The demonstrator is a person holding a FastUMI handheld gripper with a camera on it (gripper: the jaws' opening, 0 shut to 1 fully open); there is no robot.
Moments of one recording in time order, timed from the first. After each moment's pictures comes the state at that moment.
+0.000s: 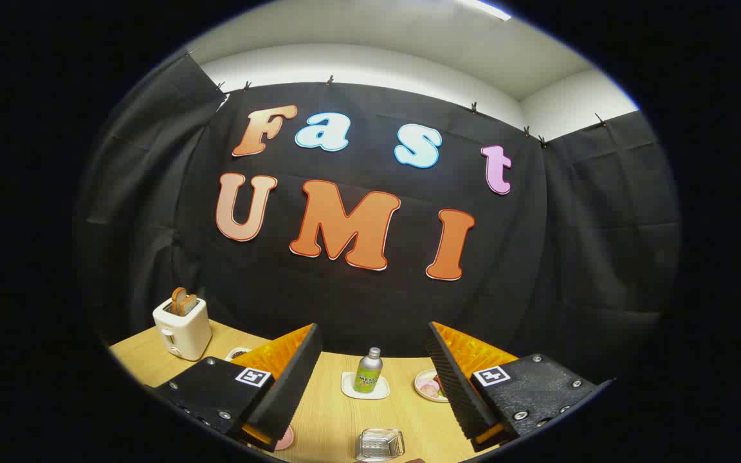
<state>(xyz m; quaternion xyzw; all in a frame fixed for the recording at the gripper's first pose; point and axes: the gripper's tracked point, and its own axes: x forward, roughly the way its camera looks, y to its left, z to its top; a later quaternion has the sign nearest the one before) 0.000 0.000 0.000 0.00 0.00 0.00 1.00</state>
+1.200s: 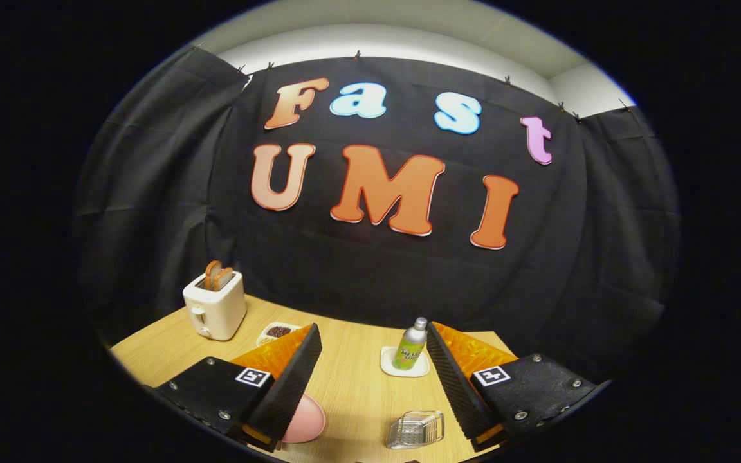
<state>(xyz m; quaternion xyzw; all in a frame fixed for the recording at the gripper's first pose) 0.001 0.079 -0.071 -0.01 0.10 0.10 0.99</state>
